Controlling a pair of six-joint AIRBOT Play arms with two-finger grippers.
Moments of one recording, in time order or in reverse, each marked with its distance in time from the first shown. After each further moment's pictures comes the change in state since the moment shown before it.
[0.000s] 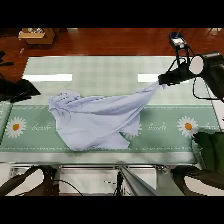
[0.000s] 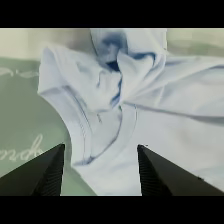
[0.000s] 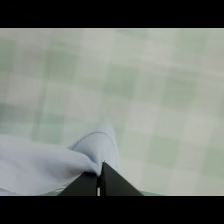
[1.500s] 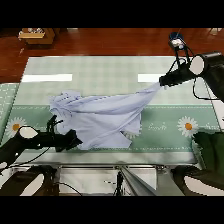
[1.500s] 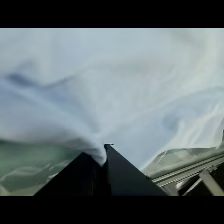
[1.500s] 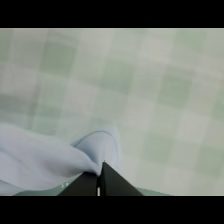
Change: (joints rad) left arm -0.385 0.193 -0.914 -0.469 0.441 -0.136; right arm 0.000 0.003 -0.001 -0.007 0.019 -0.044
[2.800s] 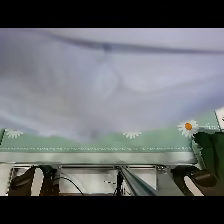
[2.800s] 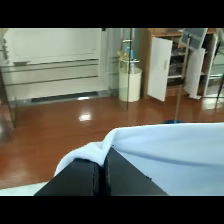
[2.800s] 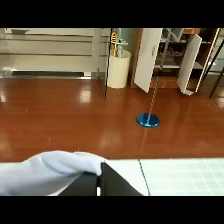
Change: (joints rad) left arm 0.506 0.445 1.550 0.175 -0.339 0.176; right arm 0.000 0.767 0.480 -0.232 0.305 0.136
